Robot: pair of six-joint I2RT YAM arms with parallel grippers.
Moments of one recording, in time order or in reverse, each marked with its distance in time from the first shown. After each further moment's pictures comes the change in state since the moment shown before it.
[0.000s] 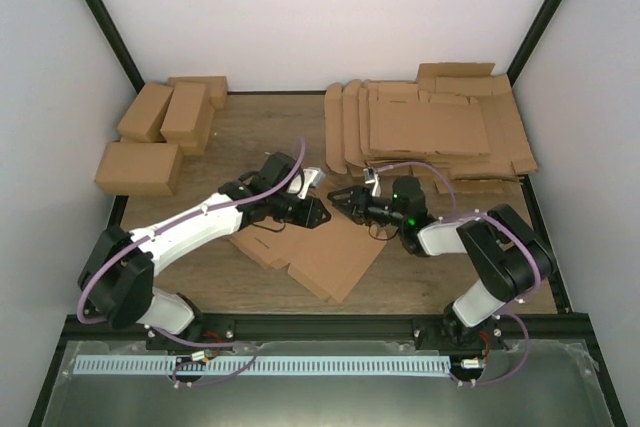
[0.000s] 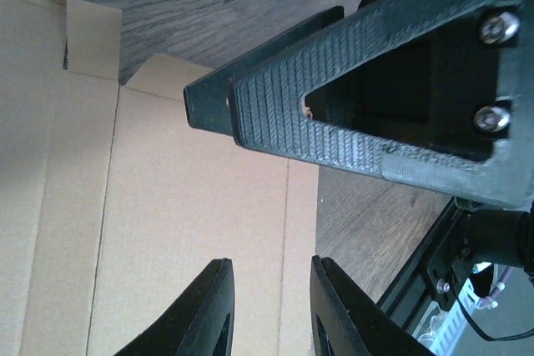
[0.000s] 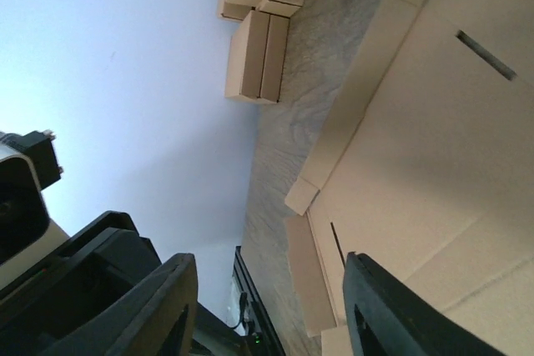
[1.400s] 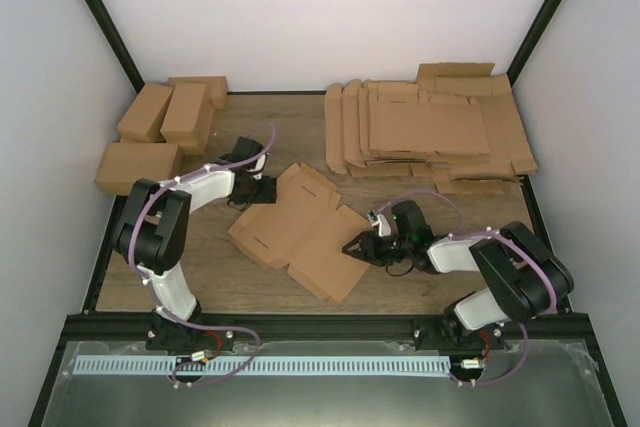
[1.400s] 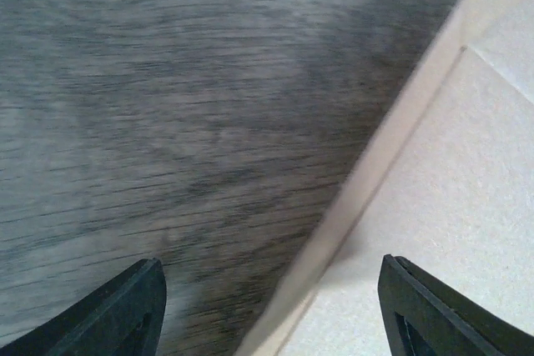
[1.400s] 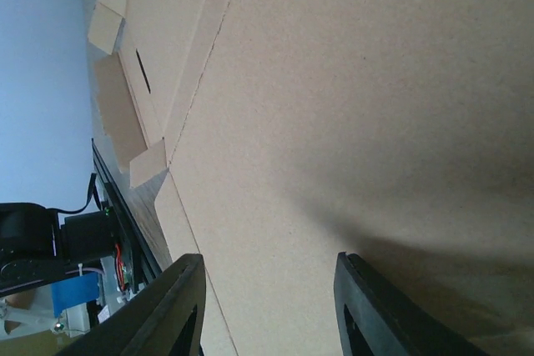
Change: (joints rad) left arm 0.366 0.326 0.061 -0.039 -0.372 0.159; right arm 0.013 -0.131 -0.140 -0.553 -0.035 -0.407
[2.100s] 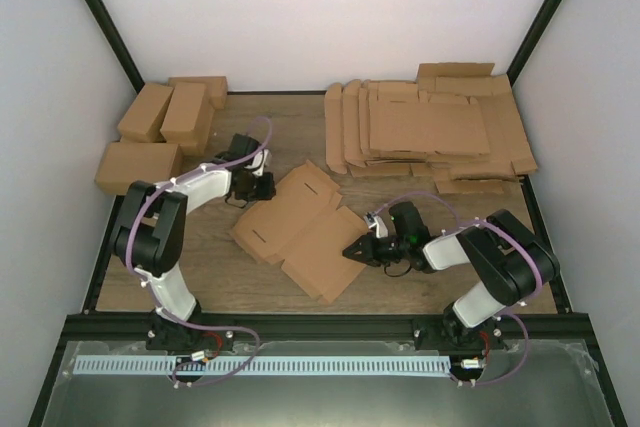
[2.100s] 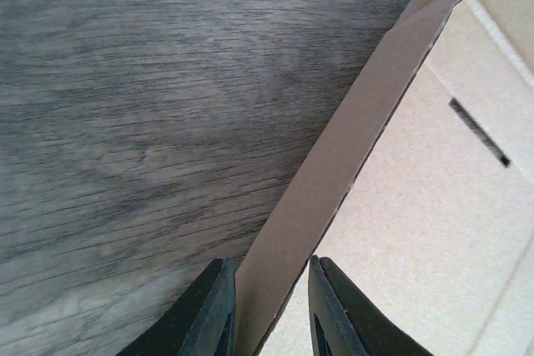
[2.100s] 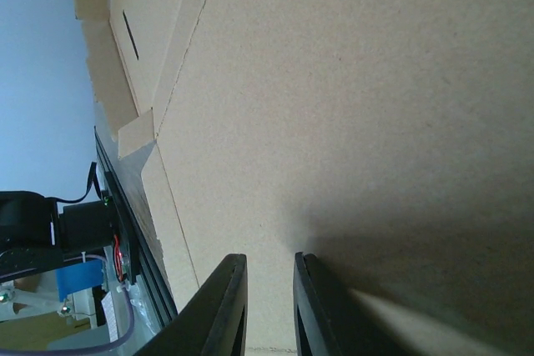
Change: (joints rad) left arm 0.049 -0.011 -0.002 0.038 0.201 0.009; right arm 0.000 0.109 -0.002 0.100 -0.039 -0.015
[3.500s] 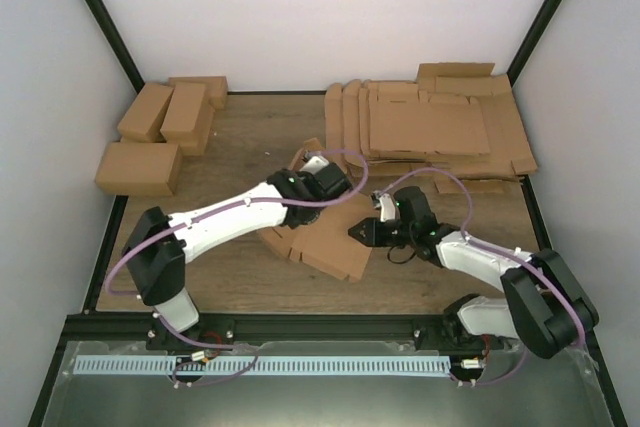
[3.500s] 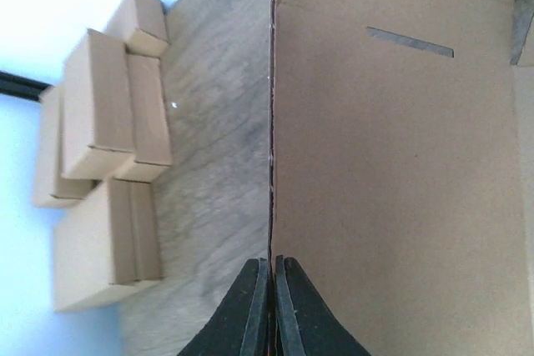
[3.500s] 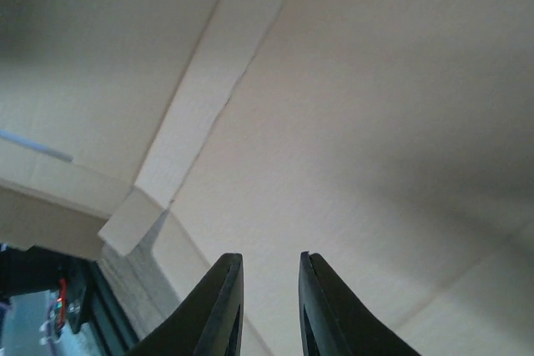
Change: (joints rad) left arm -0.624 -0.088 0.324 -0.526 -1.090 0.046; right arm 0.001 -0.299 0.121 -0.349 0.189 -0.187
